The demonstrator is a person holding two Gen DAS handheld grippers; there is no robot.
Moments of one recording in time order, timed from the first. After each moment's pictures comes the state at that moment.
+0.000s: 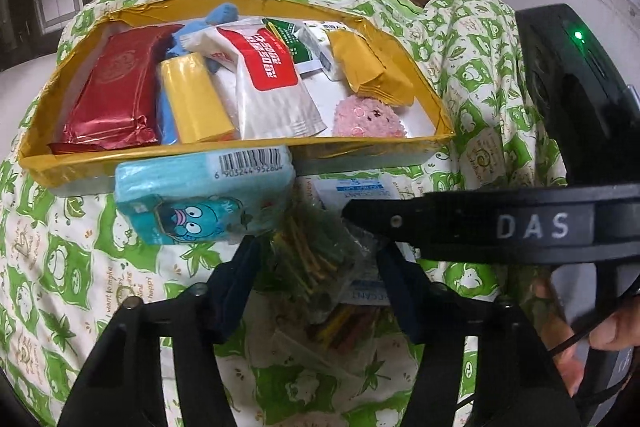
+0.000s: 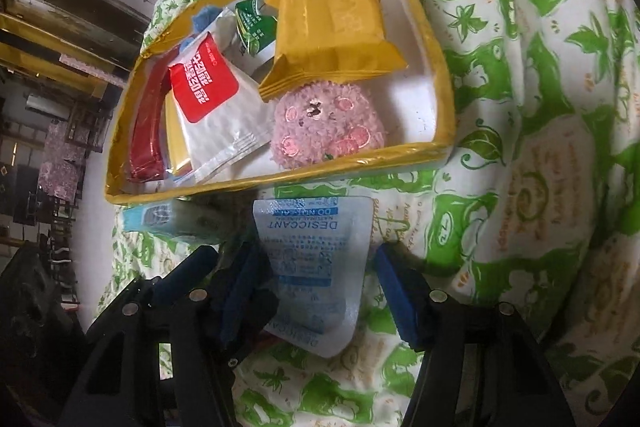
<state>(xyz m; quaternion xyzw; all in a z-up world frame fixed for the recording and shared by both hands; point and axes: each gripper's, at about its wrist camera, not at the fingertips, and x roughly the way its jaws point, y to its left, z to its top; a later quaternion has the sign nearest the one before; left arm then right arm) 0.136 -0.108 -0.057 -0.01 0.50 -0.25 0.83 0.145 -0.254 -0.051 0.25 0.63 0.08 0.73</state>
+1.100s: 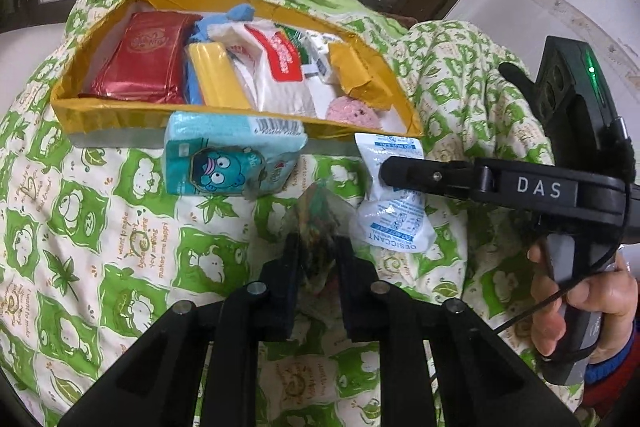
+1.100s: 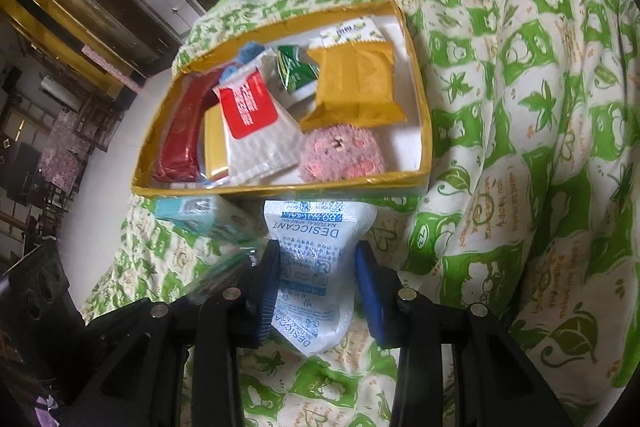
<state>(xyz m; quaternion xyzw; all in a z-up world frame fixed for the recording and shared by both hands) 0.108 -0.069 -0.042 -0.08 0.49 -0.28 0.82 0.120 -0.263 -0.007 0.21 0.56 0.10 0.79</state>
